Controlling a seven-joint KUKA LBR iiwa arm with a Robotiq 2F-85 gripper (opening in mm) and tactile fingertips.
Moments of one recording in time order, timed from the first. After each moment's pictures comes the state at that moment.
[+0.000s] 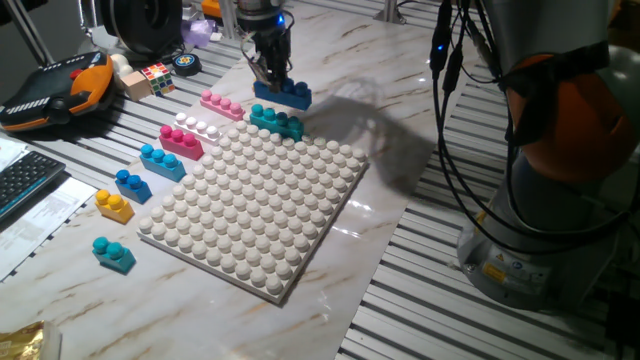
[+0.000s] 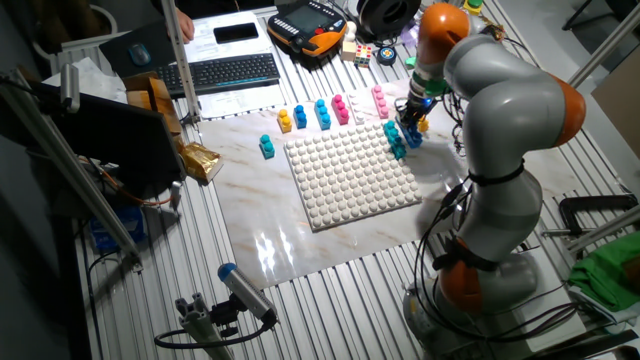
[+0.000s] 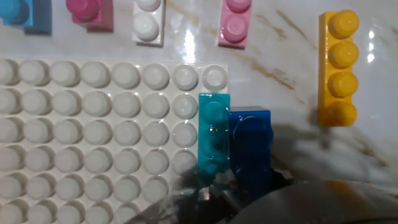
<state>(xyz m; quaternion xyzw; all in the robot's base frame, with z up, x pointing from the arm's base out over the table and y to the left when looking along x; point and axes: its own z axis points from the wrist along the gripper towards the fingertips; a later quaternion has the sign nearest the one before) 0.558 -0.120 0.152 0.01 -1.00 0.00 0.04</state>
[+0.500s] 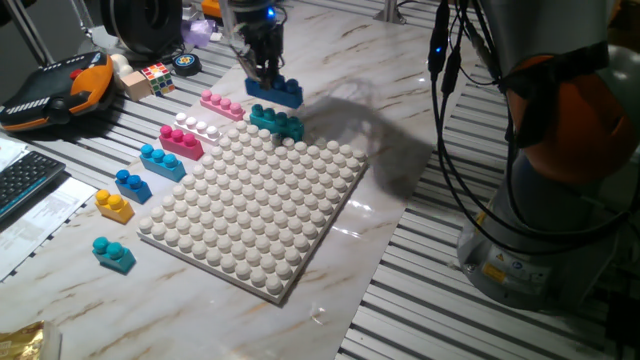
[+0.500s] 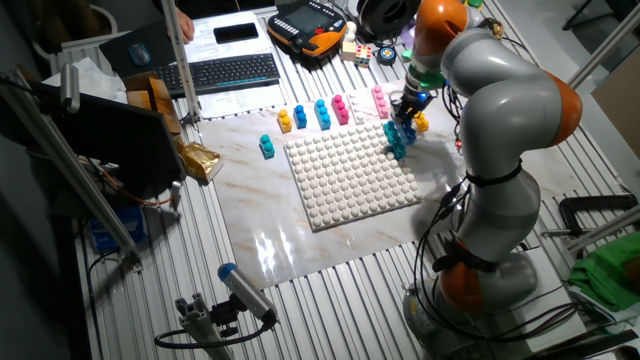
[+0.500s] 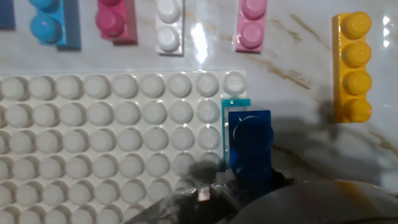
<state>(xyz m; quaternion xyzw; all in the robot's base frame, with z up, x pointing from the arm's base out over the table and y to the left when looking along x) 0.571 -0.073 0.167 -0.01 -1.00 -0.01 0.03</state>
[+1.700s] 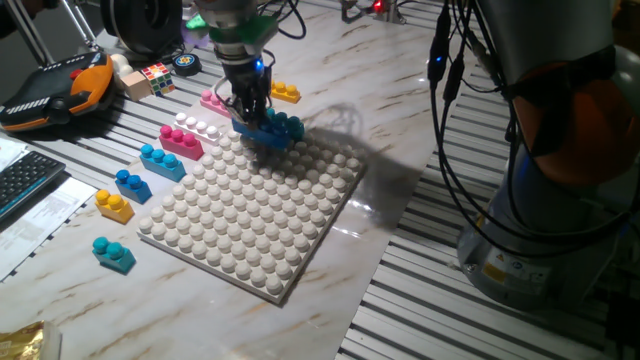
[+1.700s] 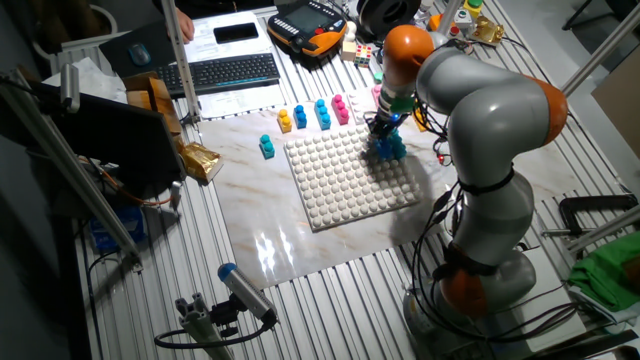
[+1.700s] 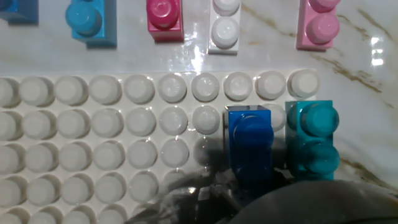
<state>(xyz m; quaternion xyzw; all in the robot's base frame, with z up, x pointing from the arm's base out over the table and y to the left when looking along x) 0.565 -0.027 0.109 -0.01 -1.00 0.02 0.00</state>
